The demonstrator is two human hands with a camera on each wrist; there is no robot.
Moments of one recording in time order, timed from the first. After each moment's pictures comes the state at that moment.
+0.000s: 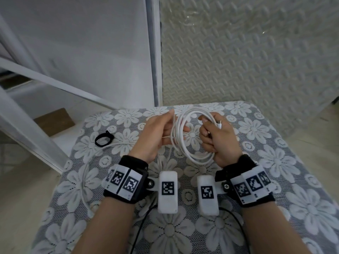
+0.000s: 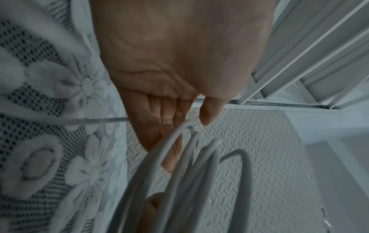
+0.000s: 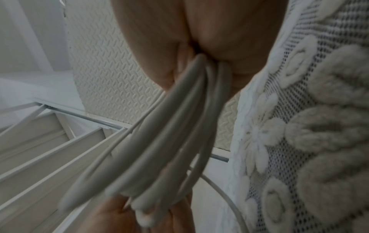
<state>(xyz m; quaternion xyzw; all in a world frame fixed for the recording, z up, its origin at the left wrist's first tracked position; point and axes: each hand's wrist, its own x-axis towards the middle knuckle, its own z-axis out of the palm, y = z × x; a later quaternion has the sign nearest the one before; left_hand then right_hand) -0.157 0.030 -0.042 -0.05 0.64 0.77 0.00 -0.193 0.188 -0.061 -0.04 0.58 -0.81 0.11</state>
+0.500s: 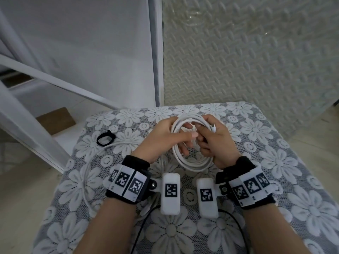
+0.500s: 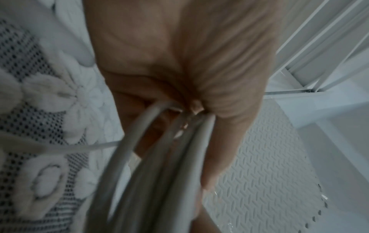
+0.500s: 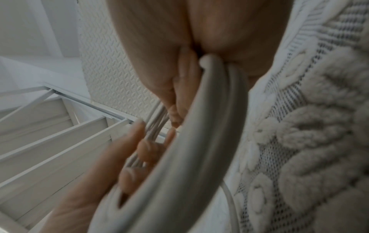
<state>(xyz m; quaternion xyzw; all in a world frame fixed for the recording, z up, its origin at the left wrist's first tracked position) -0.152 0.033 -0.041 0.06 0.73 0.68 0.05 -0.187 0.183 -0.060 -0.09 0.66 -0.74 0.14</state>
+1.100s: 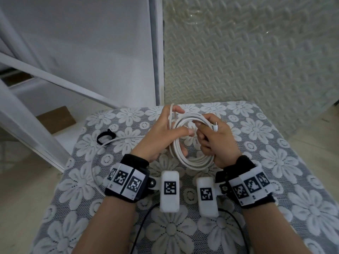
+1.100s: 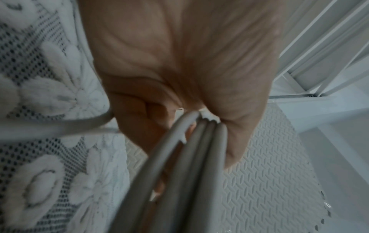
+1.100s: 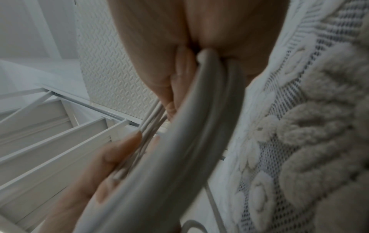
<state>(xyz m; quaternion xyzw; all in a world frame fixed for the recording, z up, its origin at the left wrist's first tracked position) -0.153 0.030 -0.042 0.03 0.68 0.73 0.05 -0.188 0.182 -0.061 -0.08 0.64 -0.76 0.12</state>
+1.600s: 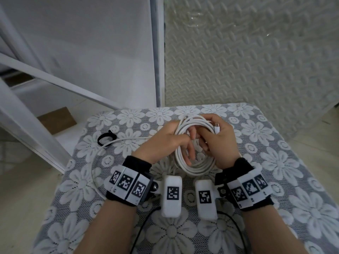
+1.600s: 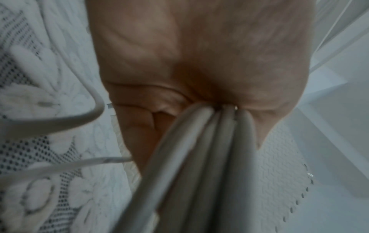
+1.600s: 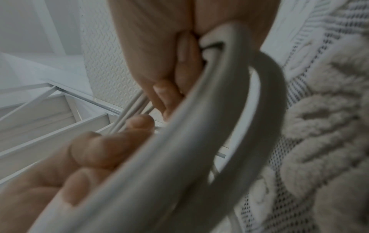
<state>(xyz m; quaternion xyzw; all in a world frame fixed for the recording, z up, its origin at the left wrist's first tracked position) -0.145 0.034 -0.034 0.11 0.72 0.68 0.11 -0.186 0.180 -0.060 -0.11 0.70 -0.71 0.00</state>
